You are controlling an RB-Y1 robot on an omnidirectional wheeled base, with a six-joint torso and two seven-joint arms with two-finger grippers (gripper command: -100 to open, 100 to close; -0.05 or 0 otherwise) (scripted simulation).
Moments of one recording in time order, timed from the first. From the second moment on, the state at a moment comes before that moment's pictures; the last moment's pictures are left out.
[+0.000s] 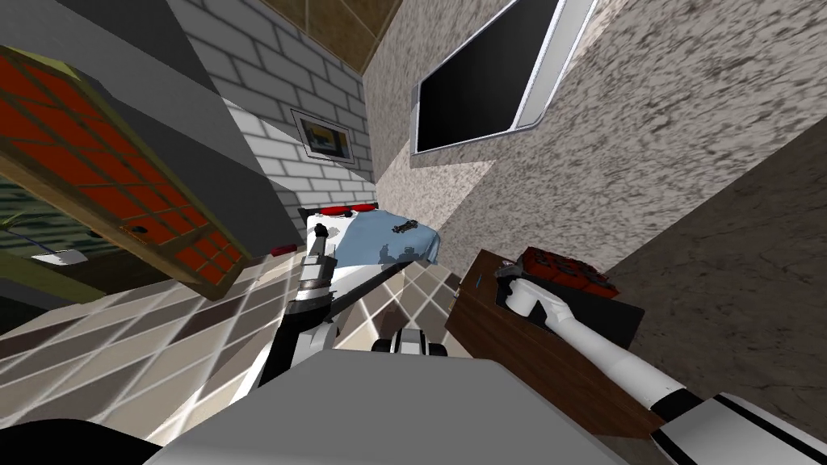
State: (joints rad) left arm 0.54 -0.04 0.07 -2.36 -0.08 -0.40 -0.10; right arm -0.13 -1.00 0.38 -1.47 0.37 0.70 0.90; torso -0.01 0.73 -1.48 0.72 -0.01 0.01
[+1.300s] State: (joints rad) left arm 0.54 -0.04 0.07 -2.36 -0.08 -0.40 -0.10; right arm -0.18 -1.23 0.52 -1.44 0.08 0.91 0.84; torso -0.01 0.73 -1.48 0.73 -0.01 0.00
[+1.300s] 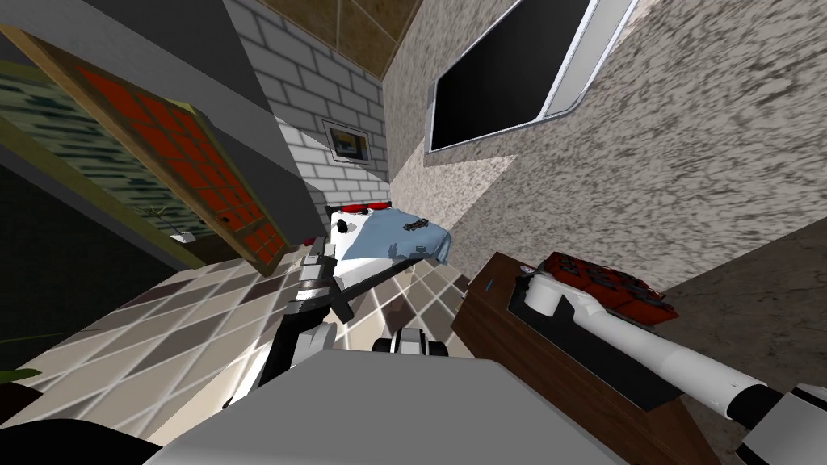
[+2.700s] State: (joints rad) left arm 0.54 -0.04 0.07 -2.36 -0.08 -0.40 -0.10; right arm -0.17 -1.35 0.56 -1.63 -0.30 0.98 0.97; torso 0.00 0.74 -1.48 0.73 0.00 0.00
